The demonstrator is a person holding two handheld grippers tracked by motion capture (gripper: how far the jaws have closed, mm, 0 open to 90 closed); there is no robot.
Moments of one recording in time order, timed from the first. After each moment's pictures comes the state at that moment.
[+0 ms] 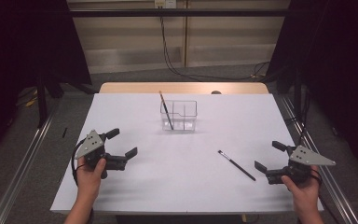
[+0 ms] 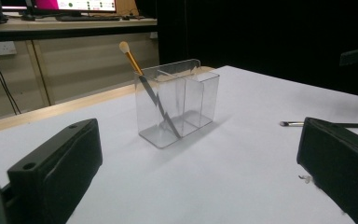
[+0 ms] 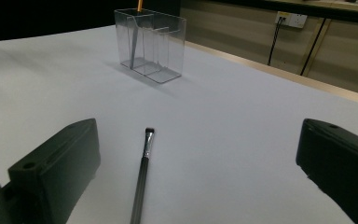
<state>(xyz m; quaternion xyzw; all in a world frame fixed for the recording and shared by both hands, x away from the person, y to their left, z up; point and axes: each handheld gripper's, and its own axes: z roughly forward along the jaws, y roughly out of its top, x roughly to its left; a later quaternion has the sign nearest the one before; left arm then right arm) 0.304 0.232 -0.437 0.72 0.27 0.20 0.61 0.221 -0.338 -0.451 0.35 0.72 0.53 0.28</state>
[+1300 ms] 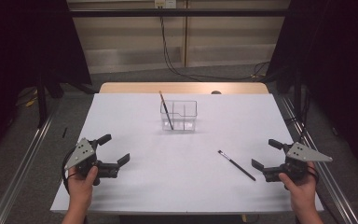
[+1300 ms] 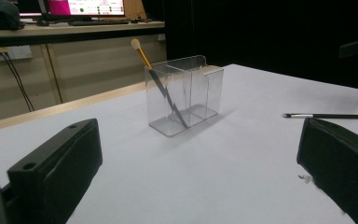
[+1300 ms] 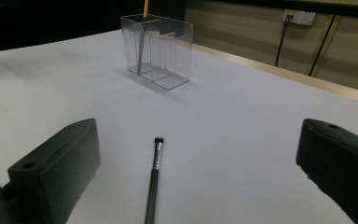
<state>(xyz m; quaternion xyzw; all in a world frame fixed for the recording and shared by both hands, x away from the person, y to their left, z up) 0.285 0.250 -0.441 0.72 0.27 0.21 0.60 0.228 -0.329 -0.445 0.36 0.72 0.53 0.26</state>
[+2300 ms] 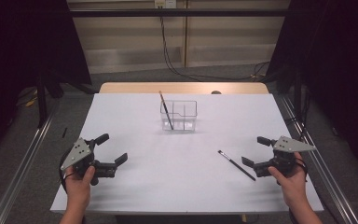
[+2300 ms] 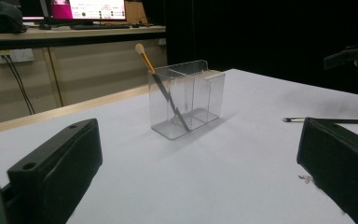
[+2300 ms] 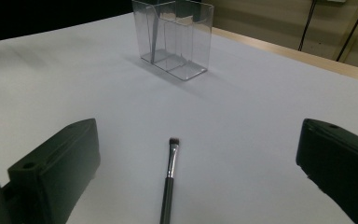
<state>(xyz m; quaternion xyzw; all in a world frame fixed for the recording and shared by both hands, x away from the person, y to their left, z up) 0.285 0.256 -0.440 0.71 0.27 0.21 0.62 0.252 -0.309 -0.446 0.35 0.75 0.52 0.21</state>
